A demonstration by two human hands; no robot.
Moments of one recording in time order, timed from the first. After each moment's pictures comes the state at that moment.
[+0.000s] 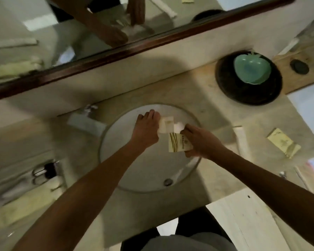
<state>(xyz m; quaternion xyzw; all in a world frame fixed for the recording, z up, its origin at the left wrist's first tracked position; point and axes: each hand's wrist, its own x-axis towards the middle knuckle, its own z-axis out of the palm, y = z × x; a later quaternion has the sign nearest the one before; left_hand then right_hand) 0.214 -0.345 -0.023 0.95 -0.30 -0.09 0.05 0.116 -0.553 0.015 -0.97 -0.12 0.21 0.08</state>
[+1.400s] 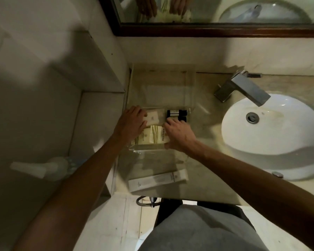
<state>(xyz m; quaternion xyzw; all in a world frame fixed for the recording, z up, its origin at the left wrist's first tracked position) 0.103 0.193 -0.015 0.99 -0.13 -0.04 0.05 0.107 -0.021 -0.001 -0.93 -0.30 0.21 0.04</state>
